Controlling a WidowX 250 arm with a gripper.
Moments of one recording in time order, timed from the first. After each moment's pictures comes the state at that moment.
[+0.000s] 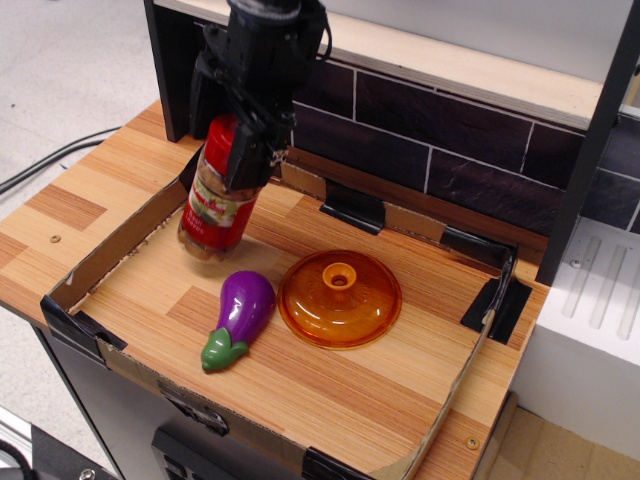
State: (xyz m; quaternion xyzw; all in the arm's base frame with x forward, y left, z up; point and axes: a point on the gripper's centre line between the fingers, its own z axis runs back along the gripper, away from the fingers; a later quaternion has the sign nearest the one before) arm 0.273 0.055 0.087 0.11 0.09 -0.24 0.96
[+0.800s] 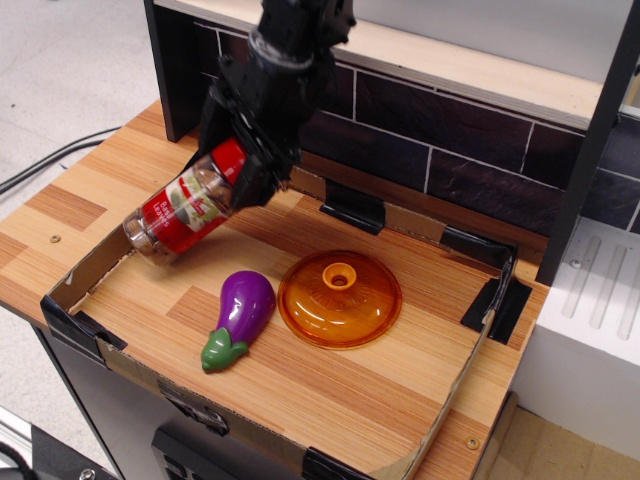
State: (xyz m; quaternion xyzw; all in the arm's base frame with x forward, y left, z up) arm 0.290 0.070 0.050 0.16 0.10 -0.24 0.95
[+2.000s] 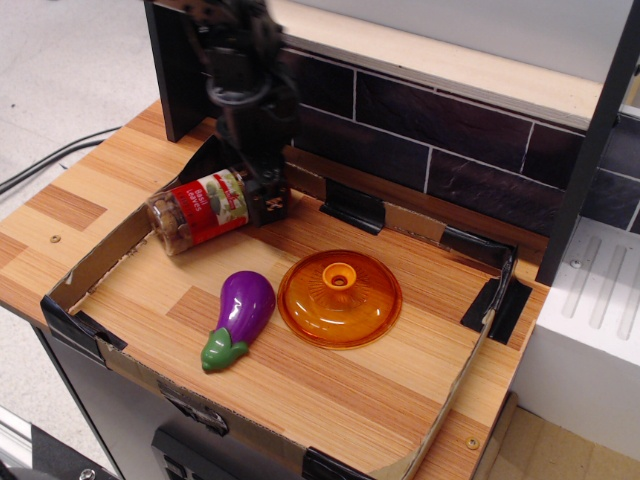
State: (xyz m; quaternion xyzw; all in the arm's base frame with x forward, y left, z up) arm 0.315 0.086 0.015 0.04 -0.08 -0.31 0.95
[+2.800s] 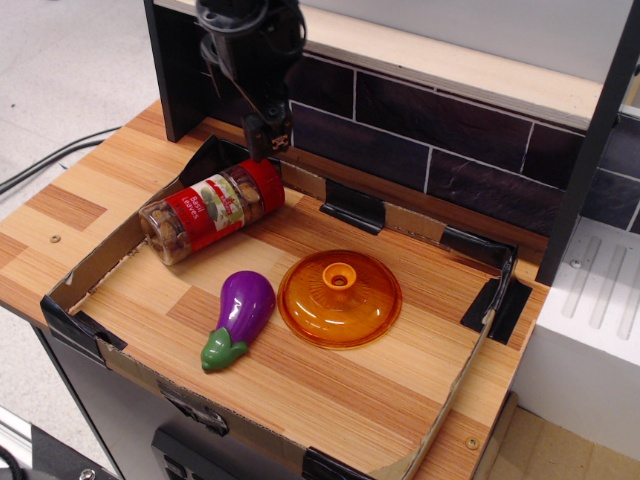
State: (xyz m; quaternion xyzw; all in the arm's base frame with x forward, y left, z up) arm 0.311 0.079 0.087 0.13 -0.14 -0.26 0.95
